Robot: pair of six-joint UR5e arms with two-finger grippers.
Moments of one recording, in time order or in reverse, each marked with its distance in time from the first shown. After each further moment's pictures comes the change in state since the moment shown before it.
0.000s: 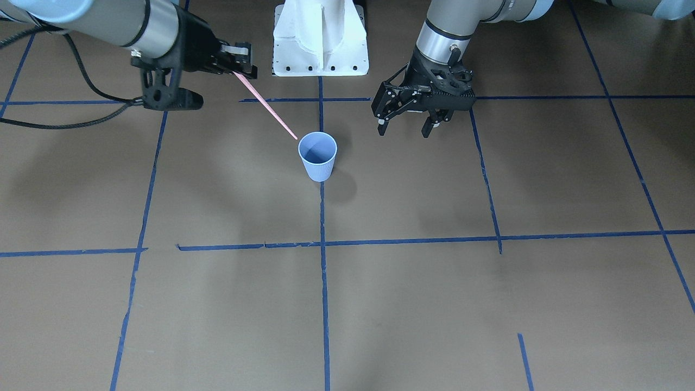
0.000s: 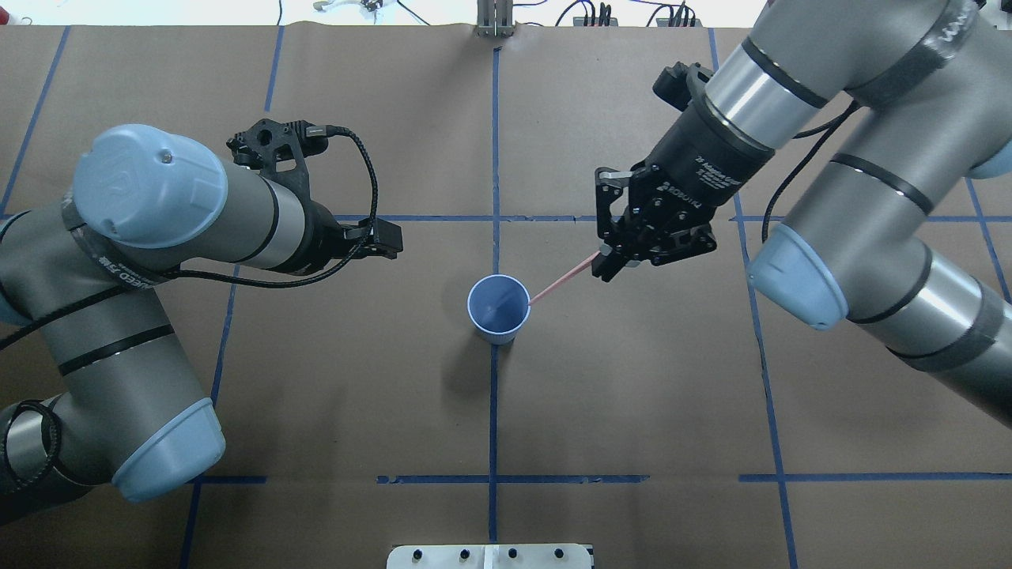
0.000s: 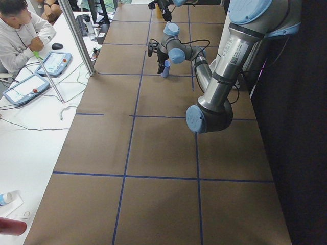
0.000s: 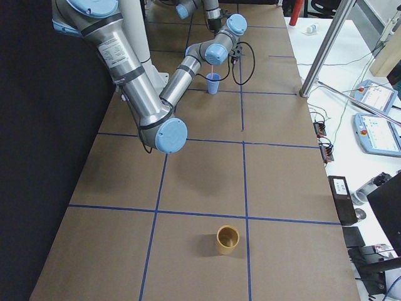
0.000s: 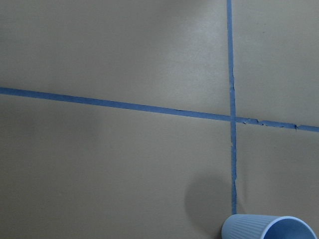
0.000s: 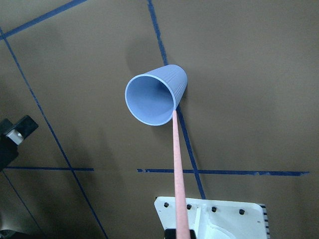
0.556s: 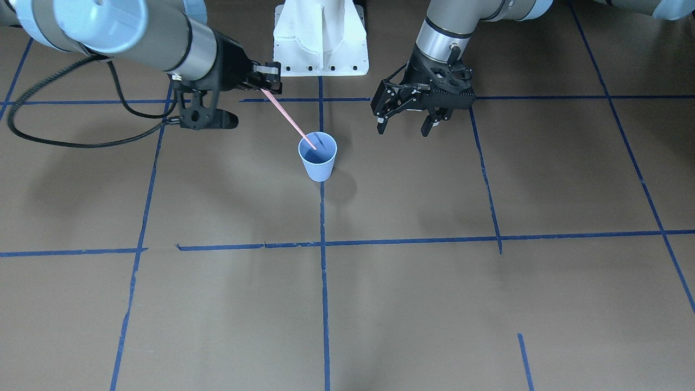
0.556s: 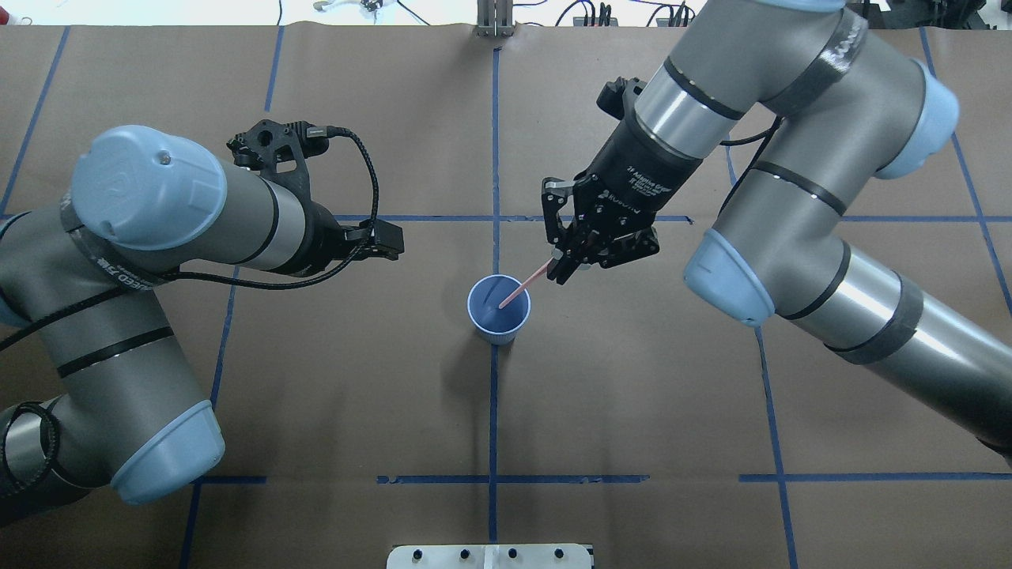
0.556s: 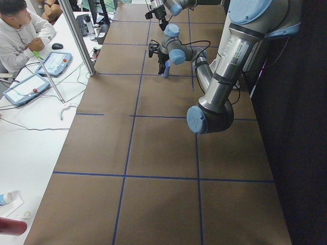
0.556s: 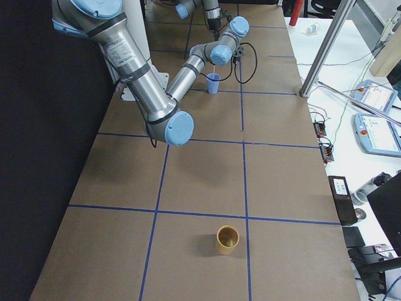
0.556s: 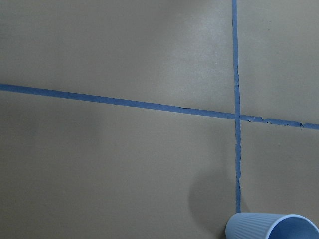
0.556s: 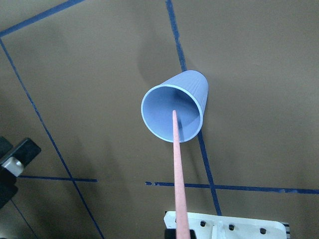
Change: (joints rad) left arm 0.003 -0.001 -0.004 0.000 0.000 0.000; right arm -0.060 0.072 -0.118 0.046 -0.047 0.017
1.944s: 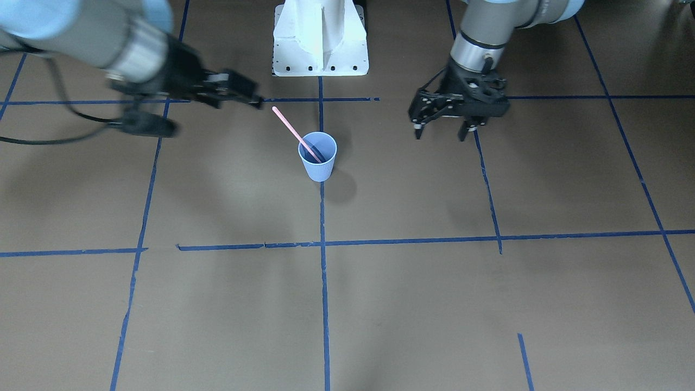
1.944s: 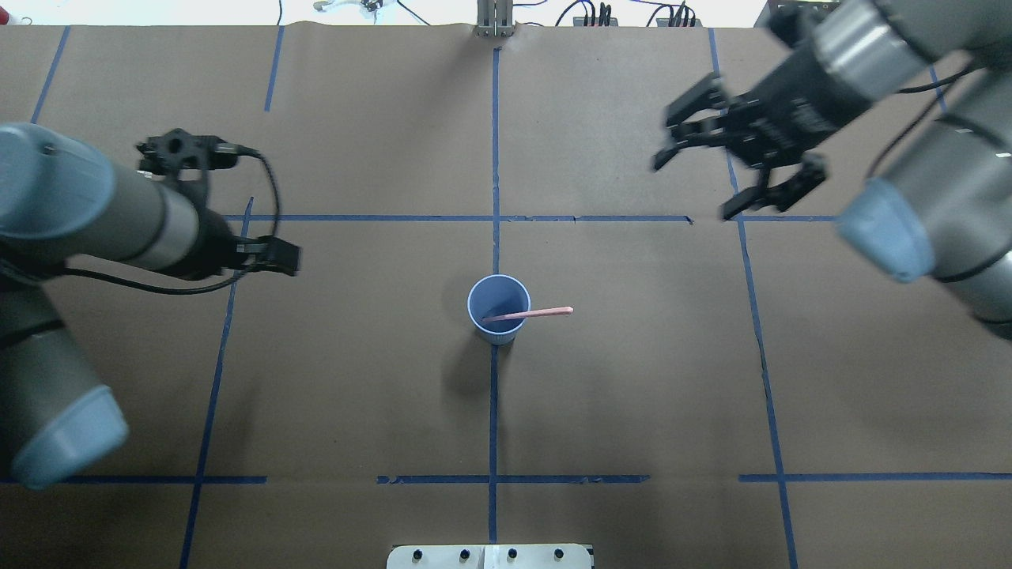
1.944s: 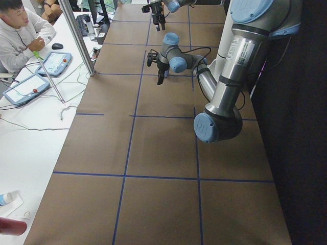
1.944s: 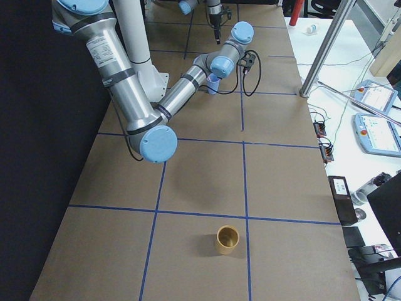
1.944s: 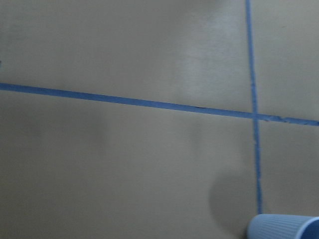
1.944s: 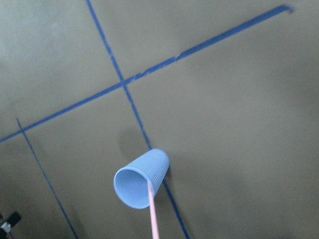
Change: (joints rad) left arm -0.134 0.249 -0.057 -0.001 -0.137 0.298; right arm 0.262 -0.253 0.148 0.097 -0.036 0.018
